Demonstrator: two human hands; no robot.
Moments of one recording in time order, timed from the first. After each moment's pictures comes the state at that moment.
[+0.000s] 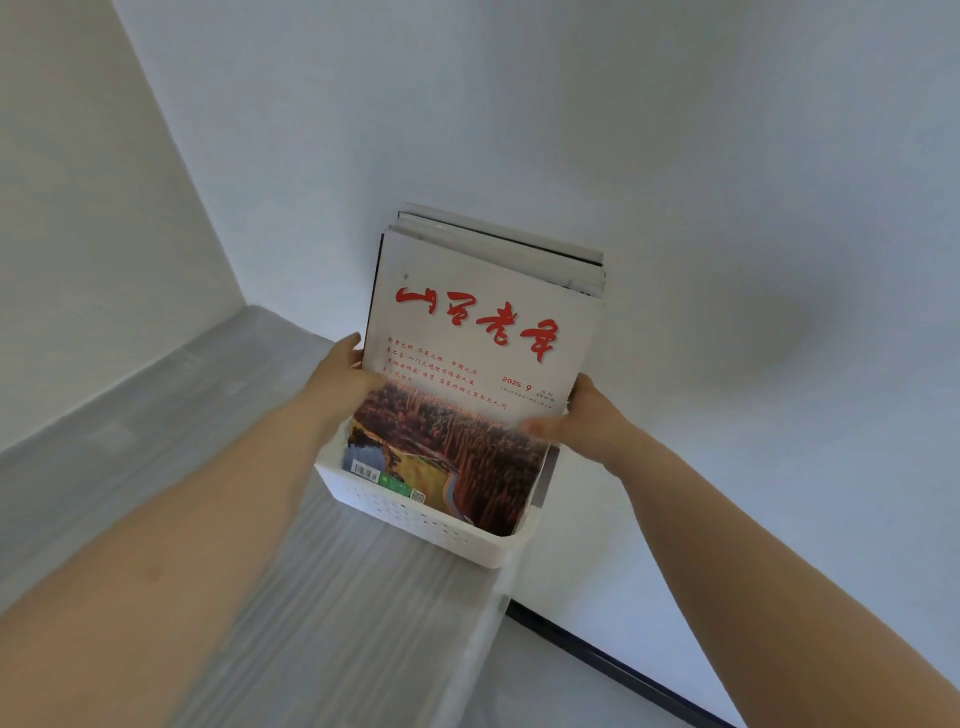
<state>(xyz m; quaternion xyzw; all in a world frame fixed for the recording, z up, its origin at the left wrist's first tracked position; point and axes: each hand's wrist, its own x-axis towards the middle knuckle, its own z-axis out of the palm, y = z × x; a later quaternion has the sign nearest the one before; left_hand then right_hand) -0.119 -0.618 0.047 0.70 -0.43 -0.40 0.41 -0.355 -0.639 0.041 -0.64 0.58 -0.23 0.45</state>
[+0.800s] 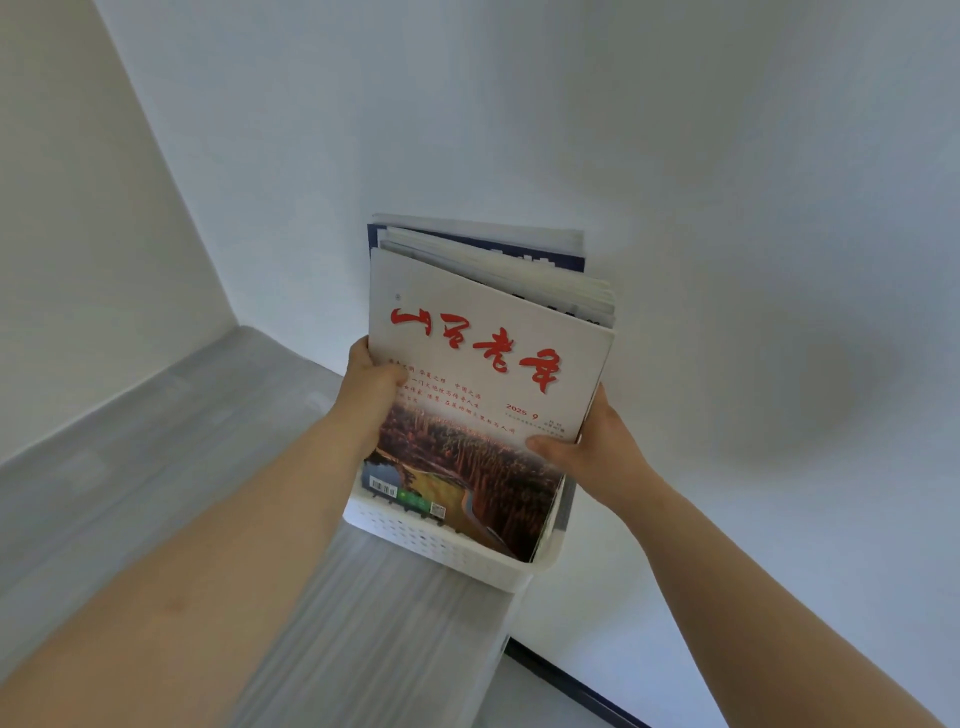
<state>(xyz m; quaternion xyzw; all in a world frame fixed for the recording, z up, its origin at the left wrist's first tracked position) -0.141 -0.669 0.051 0.62 -0.33 -0.44 0.56 -0.354 -0.666 0.046 -0.70 0.53 -0.30 0.36</state>
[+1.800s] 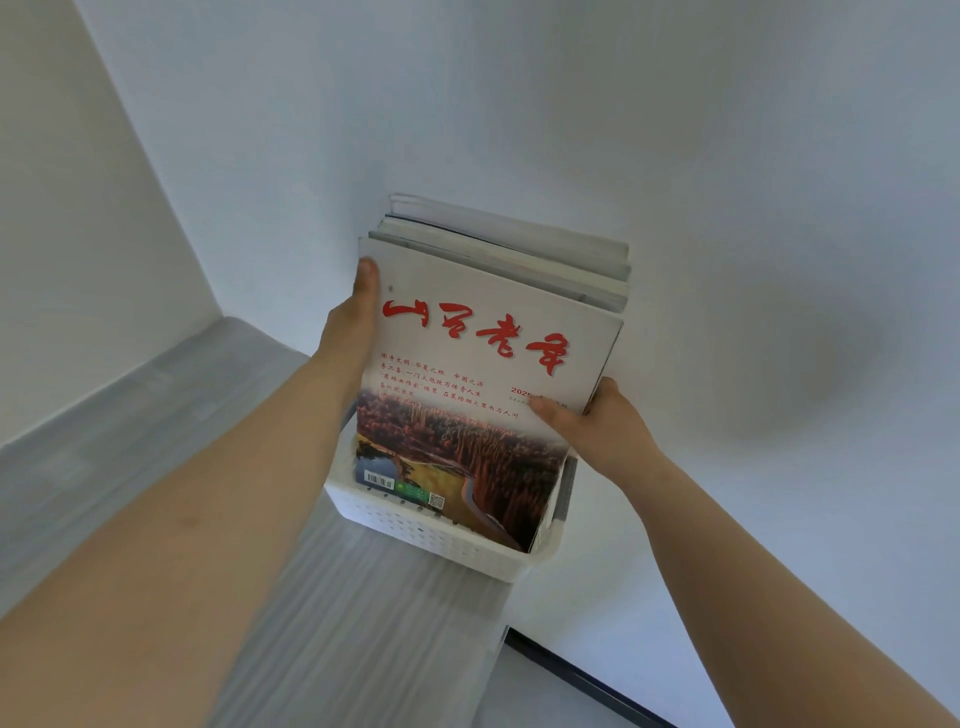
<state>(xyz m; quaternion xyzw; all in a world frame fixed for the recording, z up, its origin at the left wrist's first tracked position) -0.128 -0.692 0.079 0.66 -0.41 -0.38 0.50 -0.352 -0.674 0.051 -0.64 0.62 -0.29 0.35</state>
